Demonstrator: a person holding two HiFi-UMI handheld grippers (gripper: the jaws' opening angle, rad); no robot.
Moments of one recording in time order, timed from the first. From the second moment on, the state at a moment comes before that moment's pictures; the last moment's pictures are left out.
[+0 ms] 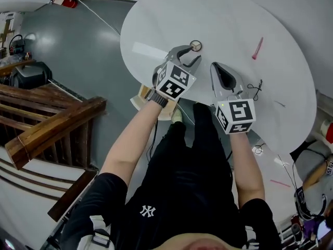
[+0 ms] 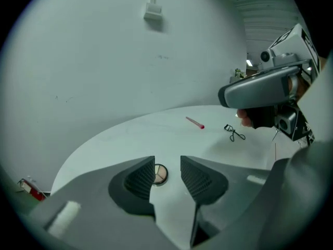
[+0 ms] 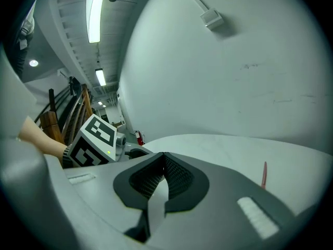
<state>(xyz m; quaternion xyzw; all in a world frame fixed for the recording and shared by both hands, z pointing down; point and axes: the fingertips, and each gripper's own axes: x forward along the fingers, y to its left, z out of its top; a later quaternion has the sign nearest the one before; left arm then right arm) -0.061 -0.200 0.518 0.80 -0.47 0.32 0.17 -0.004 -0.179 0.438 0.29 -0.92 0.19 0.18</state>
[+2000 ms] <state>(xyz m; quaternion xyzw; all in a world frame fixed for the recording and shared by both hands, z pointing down) -0.069 -0.168 0.554 0.81 -0.44 0.32 0.21 -0.016 -0.159 0.479 0.29 -0.91 0.24 0.20</state>
